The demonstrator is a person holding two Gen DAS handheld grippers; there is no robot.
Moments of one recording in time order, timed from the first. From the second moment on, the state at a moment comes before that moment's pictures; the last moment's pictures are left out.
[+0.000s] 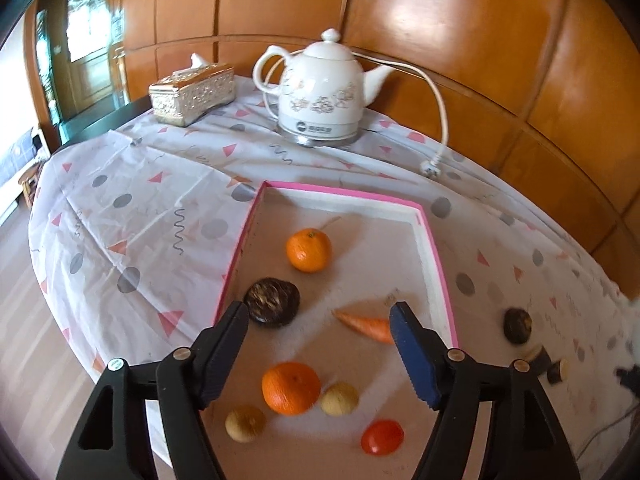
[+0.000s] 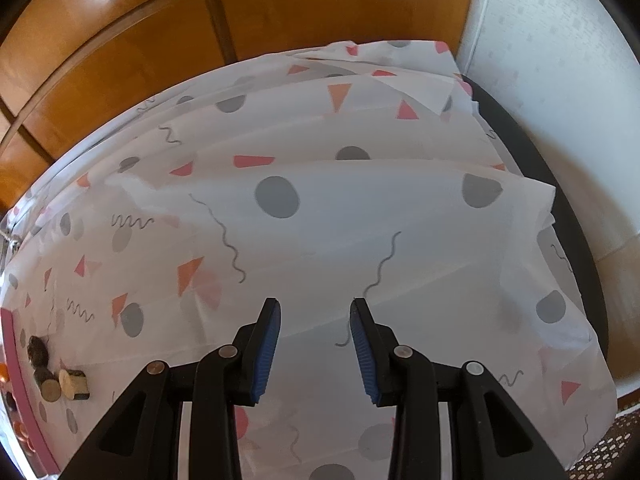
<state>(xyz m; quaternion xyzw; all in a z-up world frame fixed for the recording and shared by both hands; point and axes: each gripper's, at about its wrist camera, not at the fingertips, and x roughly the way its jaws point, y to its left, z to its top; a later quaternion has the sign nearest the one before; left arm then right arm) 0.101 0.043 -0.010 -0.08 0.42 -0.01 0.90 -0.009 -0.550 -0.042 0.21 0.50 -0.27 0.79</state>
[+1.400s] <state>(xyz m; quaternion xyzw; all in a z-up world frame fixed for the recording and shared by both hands) 0.011 -0.008 -0.020 0.03 0.38 -0.06 0.92 0.034 -0.372 -0.036 0.04 0.51 0.07 0.86</state>
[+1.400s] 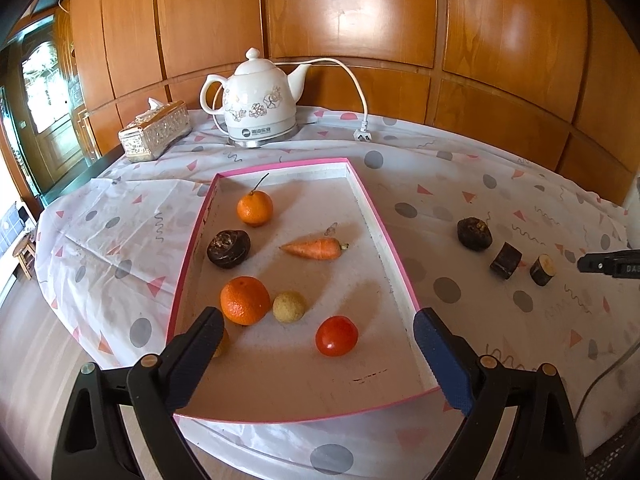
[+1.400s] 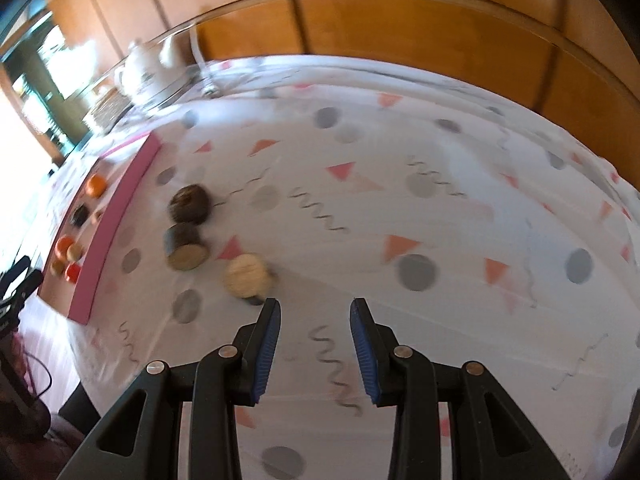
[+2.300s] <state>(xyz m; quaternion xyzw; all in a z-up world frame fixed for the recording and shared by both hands) 0.021 0.076 -0.018 -0.08 0.39 0.04 0.92 0.048 -0.286 -0.039 -0.02 0.52 0.09 0.85</state>
